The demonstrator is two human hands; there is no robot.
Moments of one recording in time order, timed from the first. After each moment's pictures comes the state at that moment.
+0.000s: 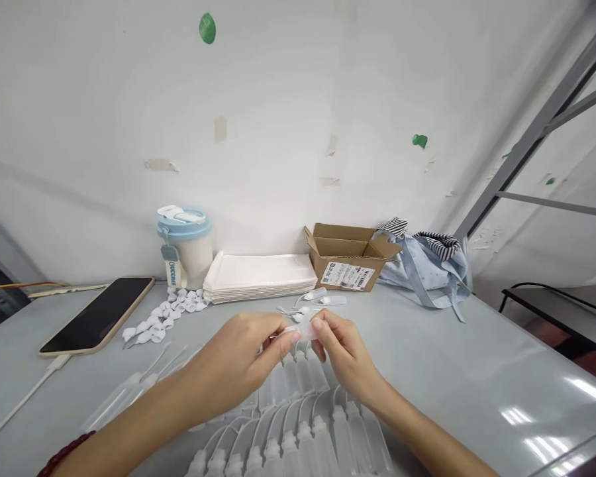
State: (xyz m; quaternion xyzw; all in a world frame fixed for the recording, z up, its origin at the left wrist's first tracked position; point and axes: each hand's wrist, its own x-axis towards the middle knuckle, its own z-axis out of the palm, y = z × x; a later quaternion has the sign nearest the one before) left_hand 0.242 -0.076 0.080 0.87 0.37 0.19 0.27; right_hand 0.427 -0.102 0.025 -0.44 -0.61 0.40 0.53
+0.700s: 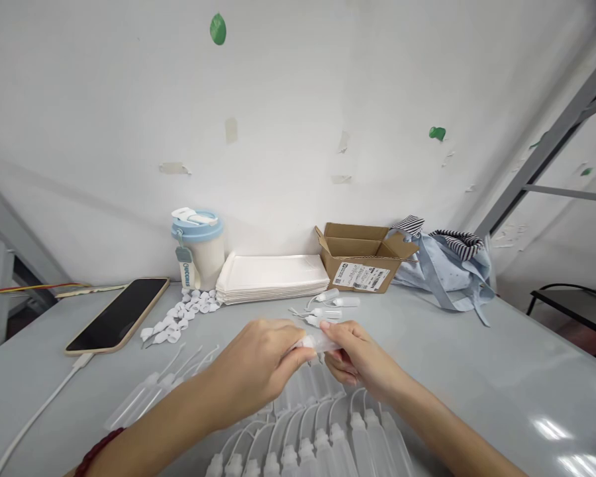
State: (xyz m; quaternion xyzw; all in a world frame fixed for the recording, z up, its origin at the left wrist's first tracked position) left_hand 0.241 -0.071 0.065 0.91 0.29 0.22 0.21; right_hand 0.433 -0.096 0.027 -0.40 -0.54 0.61 0.42
